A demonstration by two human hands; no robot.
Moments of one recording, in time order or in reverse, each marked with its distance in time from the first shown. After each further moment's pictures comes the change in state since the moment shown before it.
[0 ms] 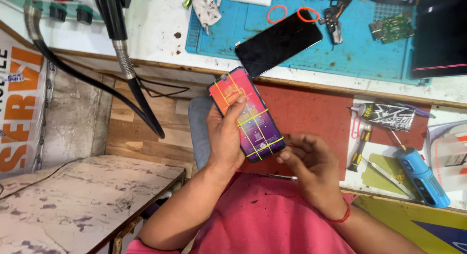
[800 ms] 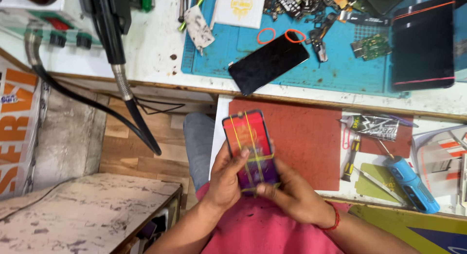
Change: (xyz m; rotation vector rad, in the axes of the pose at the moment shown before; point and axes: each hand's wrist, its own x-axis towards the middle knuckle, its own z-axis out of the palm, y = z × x) left_hand -0.046 0.006 -0.026 0.049 -0.351 -0.225; right_hand 0.002 -0.015 0.008 -0.184 -0.453 0.095
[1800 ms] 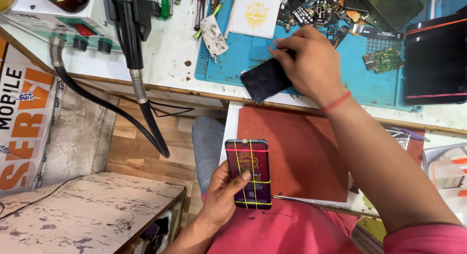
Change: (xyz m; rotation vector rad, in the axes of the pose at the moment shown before) left_hand -0.031 -0.010 -0.034 0.084 0.129 -0.017; right_hand 0.183 -0.095 -0.103 -1.135 0.588 -0.635
